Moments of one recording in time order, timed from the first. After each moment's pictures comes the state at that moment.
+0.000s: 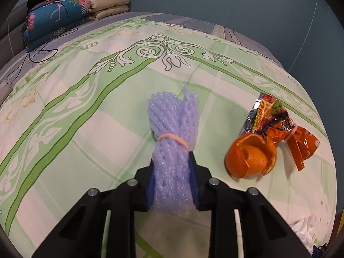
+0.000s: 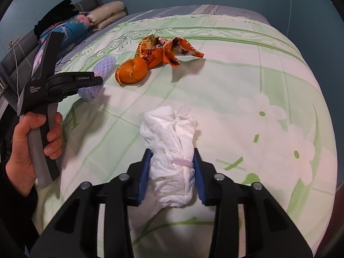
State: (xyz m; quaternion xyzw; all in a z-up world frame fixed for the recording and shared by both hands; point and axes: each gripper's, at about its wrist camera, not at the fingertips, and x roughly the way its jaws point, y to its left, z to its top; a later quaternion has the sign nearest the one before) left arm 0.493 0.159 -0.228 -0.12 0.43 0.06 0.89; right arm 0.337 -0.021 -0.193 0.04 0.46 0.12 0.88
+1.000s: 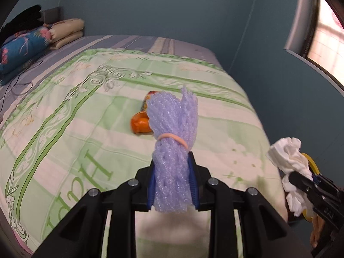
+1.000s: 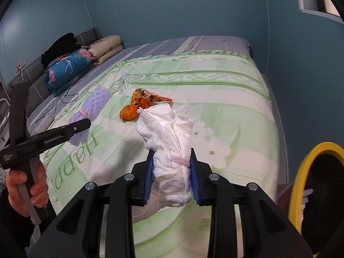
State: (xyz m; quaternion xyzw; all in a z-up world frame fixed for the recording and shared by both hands) left arm 0.342 0.058 -0.114 -0.07 0.38 -0.09 0.92; right arm 0.240 -0.122 -0.081 0.07 0.37 0.10 0.92
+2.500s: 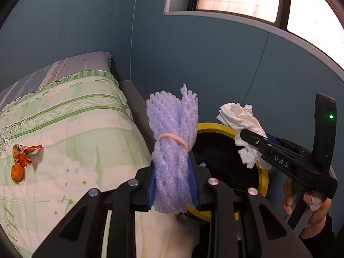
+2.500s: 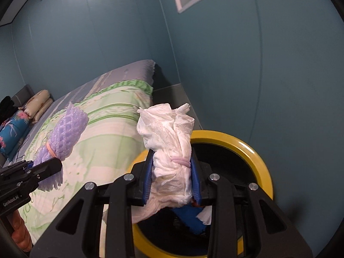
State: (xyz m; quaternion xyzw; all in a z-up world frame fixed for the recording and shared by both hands) left arm 0.277 -0.256 -0.076 0.06 0.36 -0.35 0.86; right arm 0.140 -0.378 -0.079 0.17 0.30 -0.15 0.93
